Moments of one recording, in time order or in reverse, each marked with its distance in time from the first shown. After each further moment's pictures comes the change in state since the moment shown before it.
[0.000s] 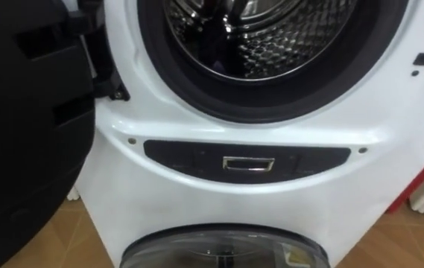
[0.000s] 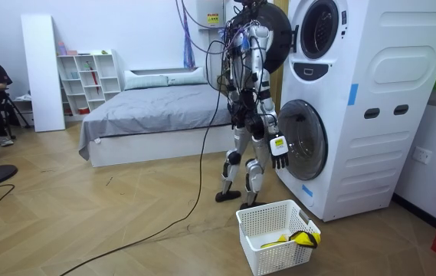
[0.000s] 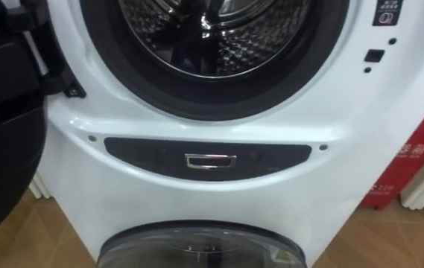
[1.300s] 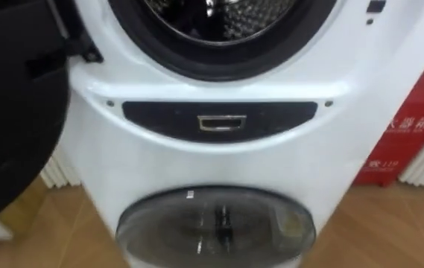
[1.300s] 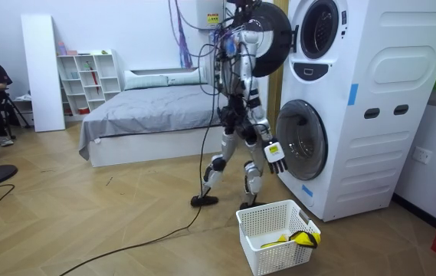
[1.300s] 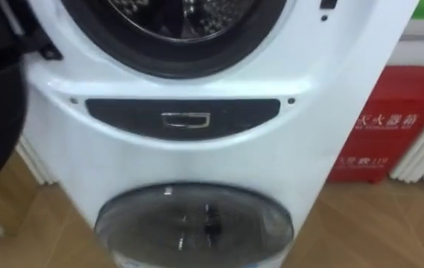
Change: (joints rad) left arm -0.118 -0.047 -0.068 -0.041 0.029 -0.026 -0.089; right arm -0.041 0.007 -0.052 -0.078 -0.013 -0.054 -0.011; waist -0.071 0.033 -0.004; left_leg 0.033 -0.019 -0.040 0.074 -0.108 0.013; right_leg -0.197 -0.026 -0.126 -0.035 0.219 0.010
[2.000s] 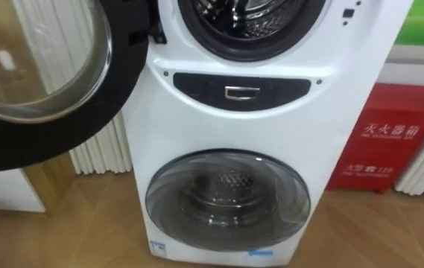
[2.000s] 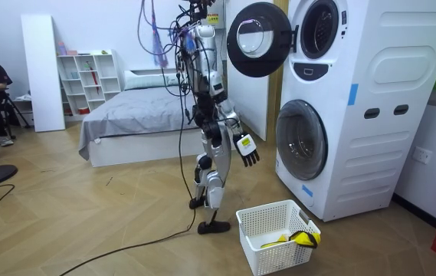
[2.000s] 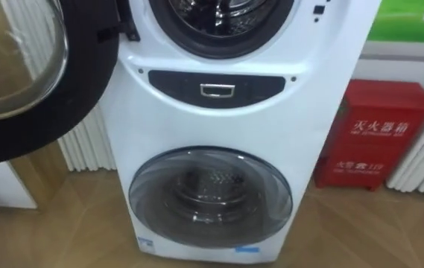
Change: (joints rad) left arm 0.031 0.026 0.065 0.040 -0.002 -0.024 0.006; right arm -0.027 0.019 0.097 0.003 -0.109 -0.005 0.072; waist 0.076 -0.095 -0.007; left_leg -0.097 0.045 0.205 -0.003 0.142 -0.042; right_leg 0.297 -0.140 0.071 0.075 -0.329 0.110
